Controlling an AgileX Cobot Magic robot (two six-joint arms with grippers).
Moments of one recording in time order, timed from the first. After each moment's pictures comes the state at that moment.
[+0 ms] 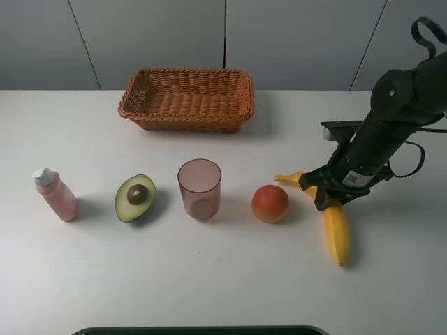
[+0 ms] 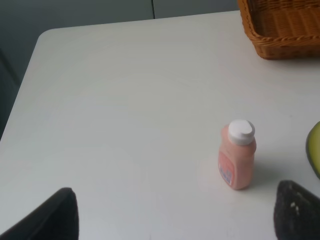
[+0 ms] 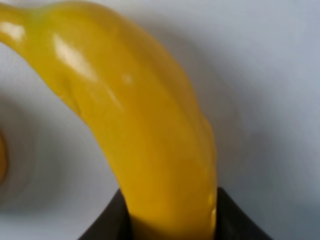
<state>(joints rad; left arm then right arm) -0.21 0.00 -0.51 0.10 1.08 -0.05 0.23 1.86 -0.81 0.17 0.61 -0.11</state>
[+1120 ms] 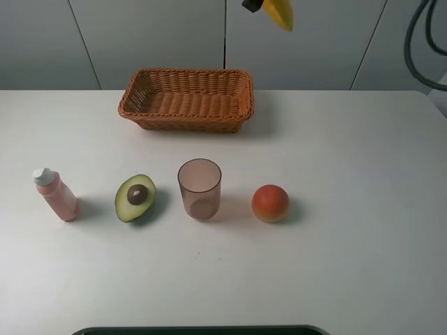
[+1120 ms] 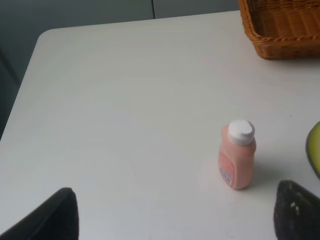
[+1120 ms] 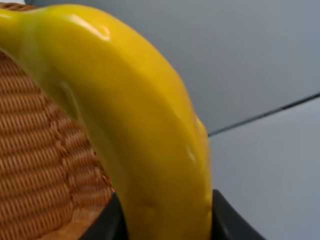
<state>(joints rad) -0.21 0.00 -0.51 0.10 1.08 -0.05 0.50 1.88 -1.68 -0.04 0.51 -0.87</state>
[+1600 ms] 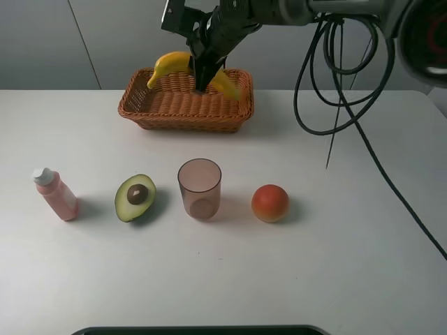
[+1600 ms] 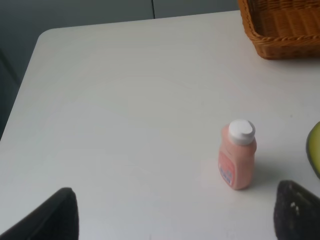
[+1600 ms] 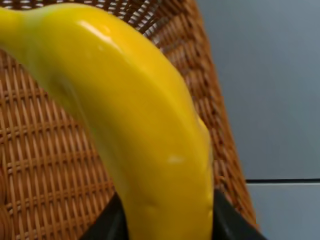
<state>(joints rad) -0.21 0.00 -0.51 0.10 1.08 -0.05 0.58 2.31 -1.89 -0.01 0.50 -0.87</state>
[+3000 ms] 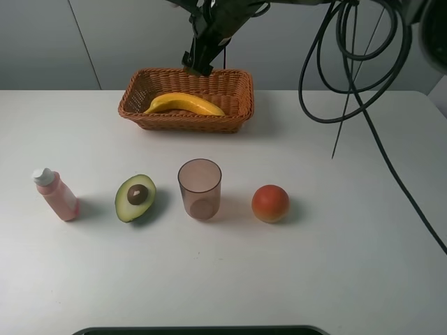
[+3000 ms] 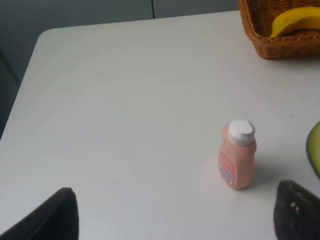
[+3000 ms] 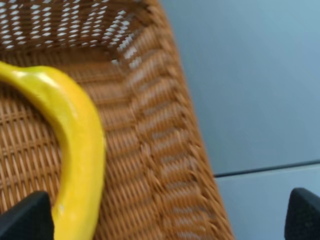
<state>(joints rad) -0.21 0.00 -0.51 0.10 1.08 -0.05 0.56 2.23 -1.92 -0.01 0.56 -0.75</state>
